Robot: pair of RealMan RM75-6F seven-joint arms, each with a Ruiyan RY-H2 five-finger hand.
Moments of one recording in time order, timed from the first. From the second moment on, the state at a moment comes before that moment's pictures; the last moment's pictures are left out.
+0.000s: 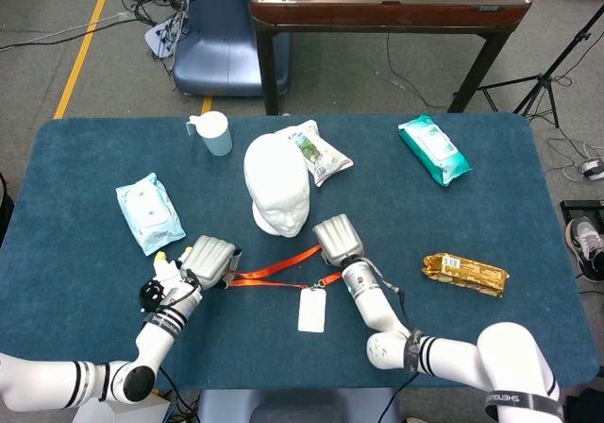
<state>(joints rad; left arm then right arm) -0.86 -1.51 -0.10 -1.70 0.79 1.06 0.67 0.92 -1.89 0.22 -1.15 -0.84 0.95 -0.84</state>
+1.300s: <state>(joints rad) -0.83 -1.43 -0.12 -1.80 0.85 1.07 0.58 0.88 -1.75 0.20 -1.35 -0.90 0.98 -0.76</state>
